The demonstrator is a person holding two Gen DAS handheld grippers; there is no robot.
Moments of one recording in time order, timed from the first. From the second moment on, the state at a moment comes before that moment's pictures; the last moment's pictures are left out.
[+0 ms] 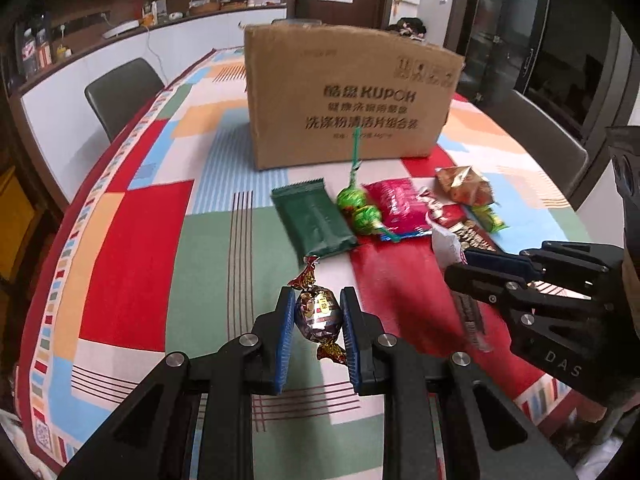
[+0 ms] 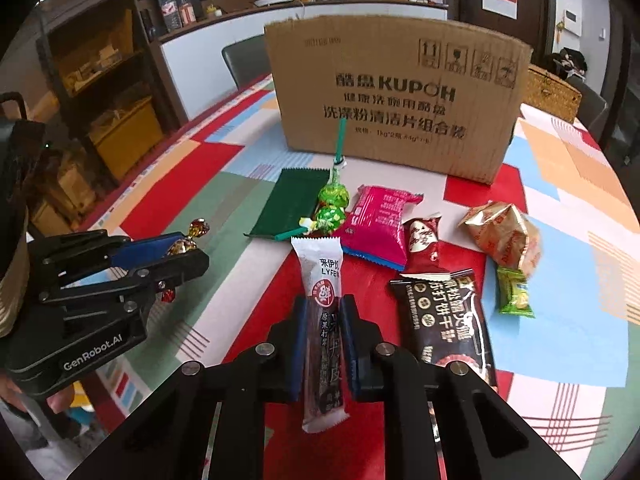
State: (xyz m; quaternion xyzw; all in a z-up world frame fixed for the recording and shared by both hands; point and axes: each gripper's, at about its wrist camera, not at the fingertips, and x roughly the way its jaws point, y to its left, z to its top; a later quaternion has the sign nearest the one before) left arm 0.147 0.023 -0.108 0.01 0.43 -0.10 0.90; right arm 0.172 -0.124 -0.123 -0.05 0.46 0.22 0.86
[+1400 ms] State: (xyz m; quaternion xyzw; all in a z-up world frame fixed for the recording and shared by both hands) left arm 0.145 0.029 -0.111 0.01 0.44 -0.09 0.90; right arm 0.199 -0.090 -0.160 -0.08 0.49 0.25 0.83
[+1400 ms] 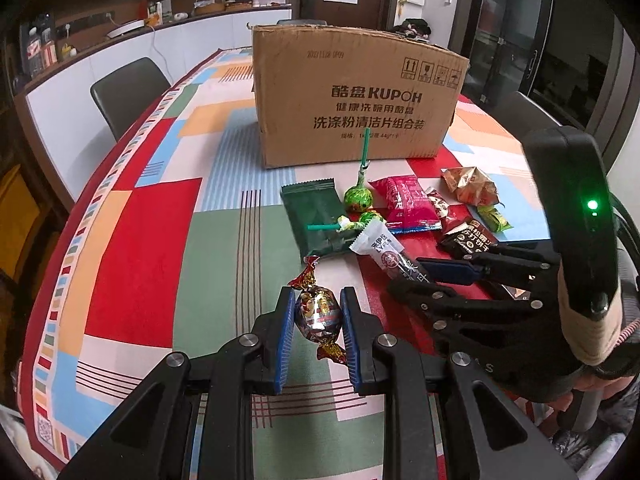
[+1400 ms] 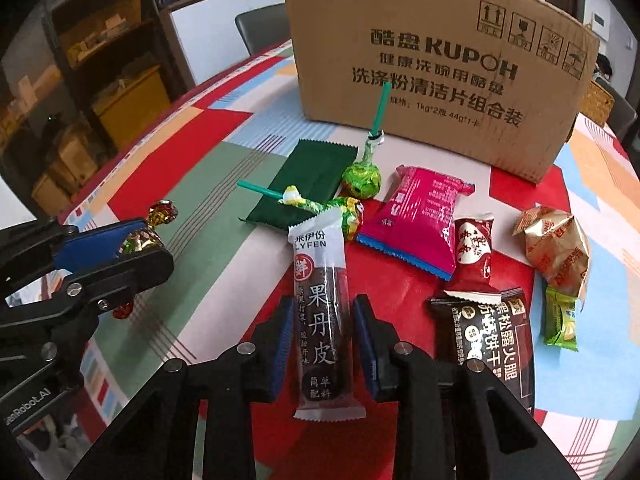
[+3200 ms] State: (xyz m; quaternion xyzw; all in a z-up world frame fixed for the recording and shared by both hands) left arm 0.339 -0.010 0.049 0.05 0.30 -0.13 0.94; right arm 0.346 -0.151 0.036 -0.02 0.32 0.19 0.93
